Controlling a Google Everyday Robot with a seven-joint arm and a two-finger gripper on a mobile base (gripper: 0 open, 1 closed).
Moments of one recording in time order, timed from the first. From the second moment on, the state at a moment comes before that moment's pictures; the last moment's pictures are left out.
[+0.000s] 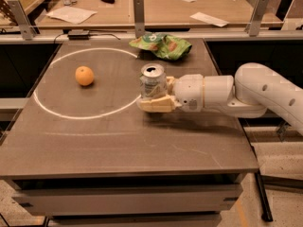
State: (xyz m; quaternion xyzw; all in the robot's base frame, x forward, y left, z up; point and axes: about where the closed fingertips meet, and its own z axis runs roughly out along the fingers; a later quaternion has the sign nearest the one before) arm 0.553 -0.008 0.867 -0.49 0.60 0.38 0.51
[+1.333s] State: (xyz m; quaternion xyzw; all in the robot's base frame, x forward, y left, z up) arm 0.593 0.047 0.878 -0.45 0.60 0.37 0.54
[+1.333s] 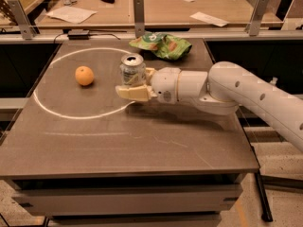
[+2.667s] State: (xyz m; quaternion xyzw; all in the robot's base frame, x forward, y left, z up) arm 0.653 0.104 0.869 -0.43 0.61 0.38 0.54
